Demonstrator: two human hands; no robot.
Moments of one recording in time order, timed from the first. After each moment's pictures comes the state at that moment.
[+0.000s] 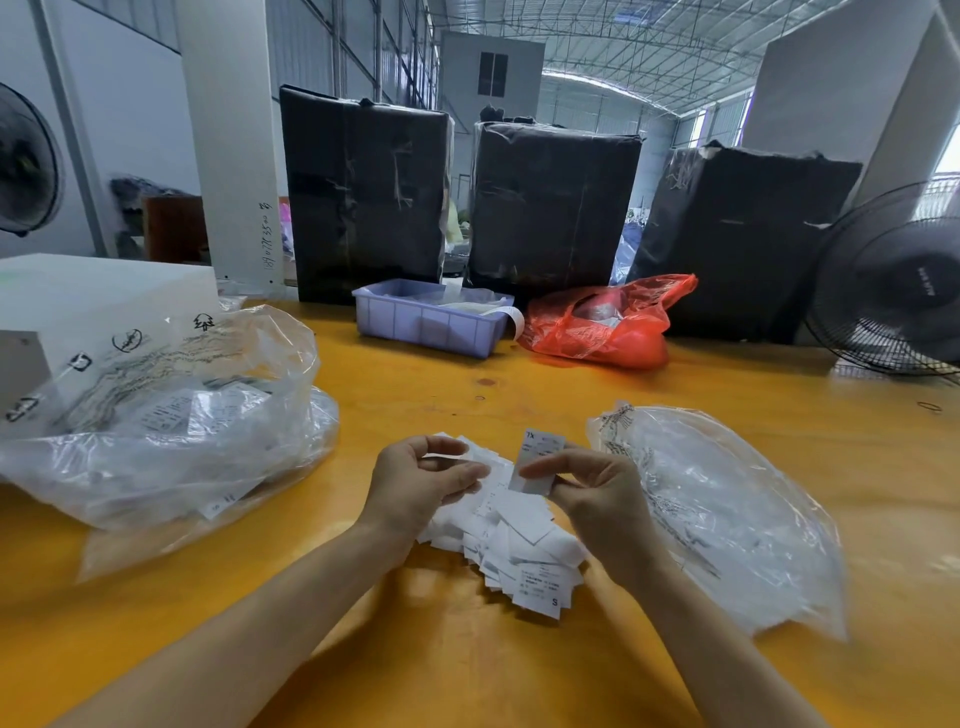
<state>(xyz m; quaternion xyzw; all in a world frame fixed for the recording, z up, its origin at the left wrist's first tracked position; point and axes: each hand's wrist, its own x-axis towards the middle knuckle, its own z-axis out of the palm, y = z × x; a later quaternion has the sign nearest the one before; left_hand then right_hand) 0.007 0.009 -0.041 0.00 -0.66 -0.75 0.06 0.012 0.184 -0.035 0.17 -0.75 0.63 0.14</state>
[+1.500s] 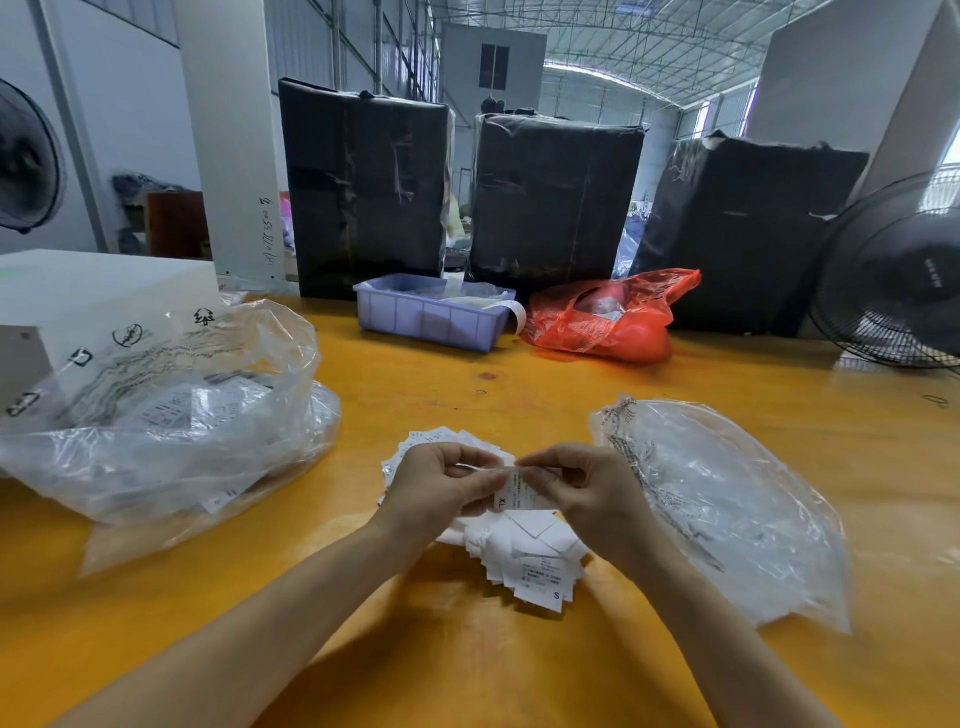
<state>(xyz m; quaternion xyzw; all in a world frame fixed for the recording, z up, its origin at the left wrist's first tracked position) 0.011 0.018 -0.041 -0.06 -0.69 -0.72 0.00 0.010 0.186 -0.034 0.18 -0.85 0.48 0.14</state>
